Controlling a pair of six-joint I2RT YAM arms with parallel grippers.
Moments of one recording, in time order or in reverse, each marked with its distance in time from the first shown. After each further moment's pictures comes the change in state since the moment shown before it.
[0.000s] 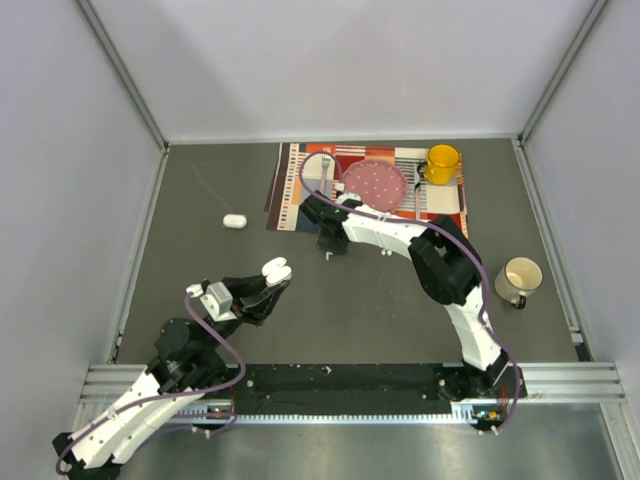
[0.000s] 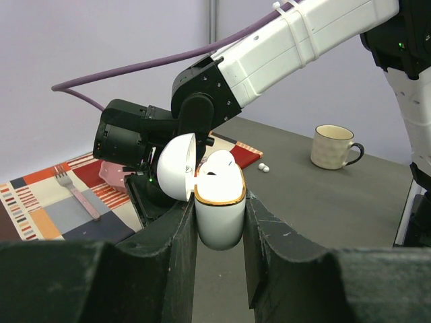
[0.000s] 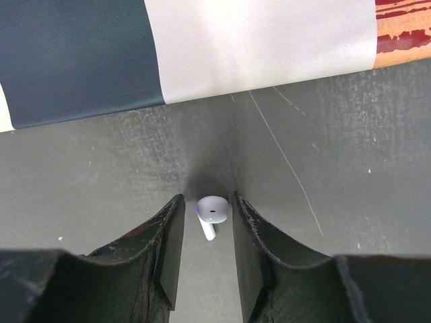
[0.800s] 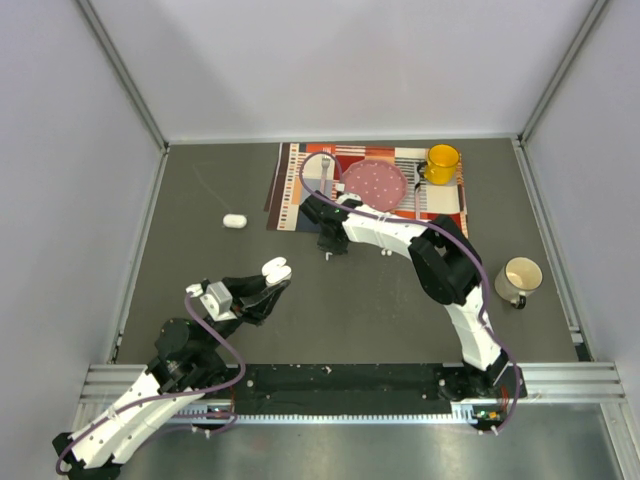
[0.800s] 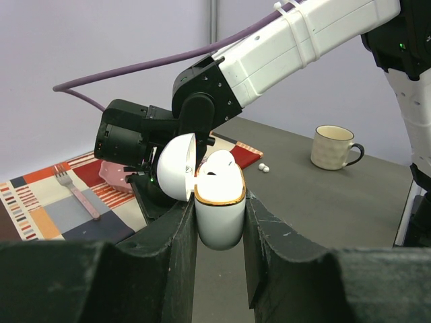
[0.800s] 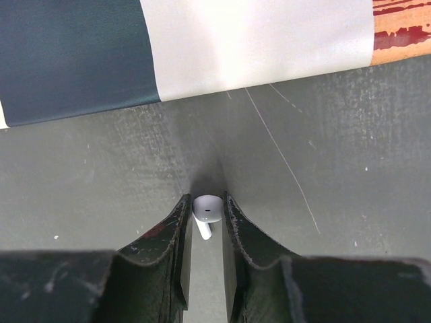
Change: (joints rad) left arm 0.000 0.000 0.000 0.000 -0.002 -0.003; right arm 0.000 0.000 0.000 -0.009 -0.007 0.000
